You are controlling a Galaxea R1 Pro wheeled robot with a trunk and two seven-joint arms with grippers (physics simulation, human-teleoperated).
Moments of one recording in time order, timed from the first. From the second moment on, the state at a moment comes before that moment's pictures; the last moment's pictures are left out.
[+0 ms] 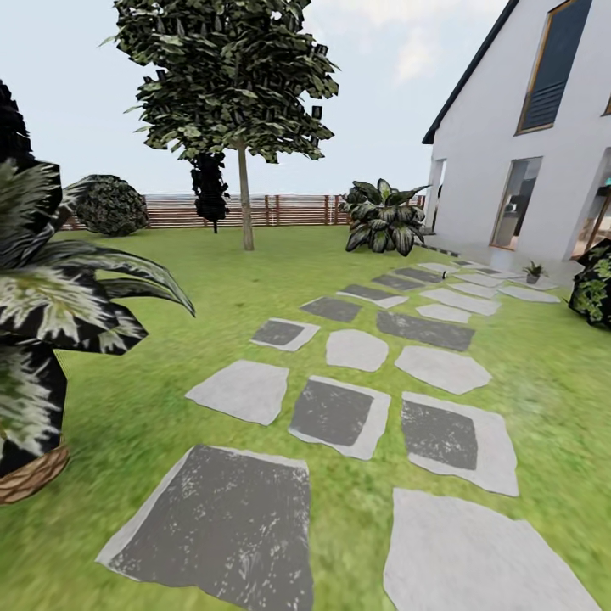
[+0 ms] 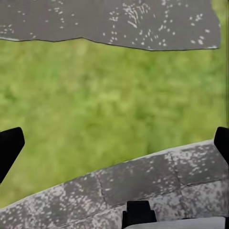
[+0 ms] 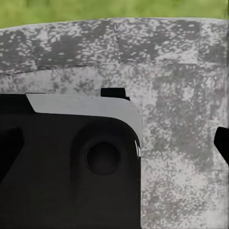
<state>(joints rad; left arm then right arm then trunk) -0.11 0.06 0.00 -0.29 -0.06 -0.24 0.00 -0.01 -0.03 0.00 -0.15 0.00 -0.12 0.00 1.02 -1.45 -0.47</state>
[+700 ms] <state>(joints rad) -0.15 0.07 0.00 -0.31 -0.05 -0.24 0.00 -0.01 0.02 0.00 -0.26 0.00 -0.30 0.00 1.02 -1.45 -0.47</state>
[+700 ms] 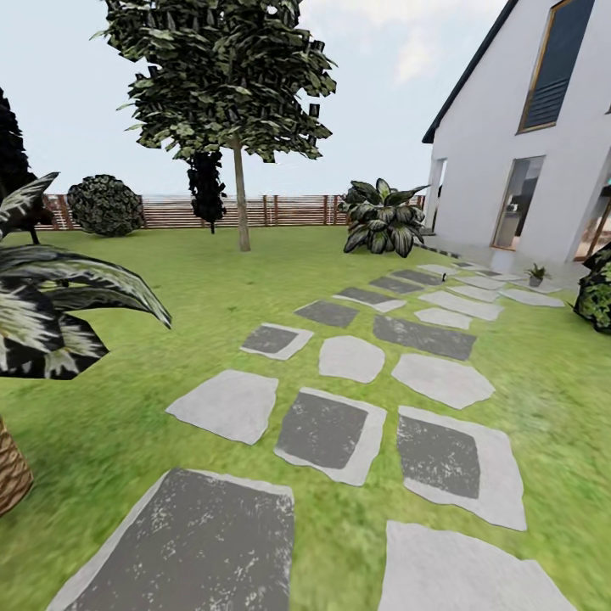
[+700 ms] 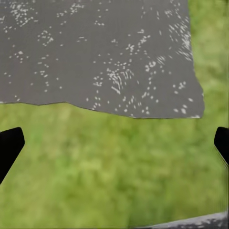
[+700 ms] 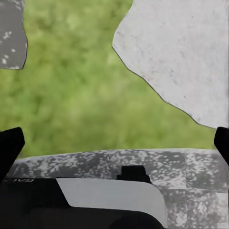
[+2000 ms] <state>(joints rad) -0.13 0.07 0.00 -0.30 -0.05 -0.26 0.00 -0.01 -0.03 0.00 -0.47 0.00 -0.34 0.00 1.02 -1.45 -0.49</state>
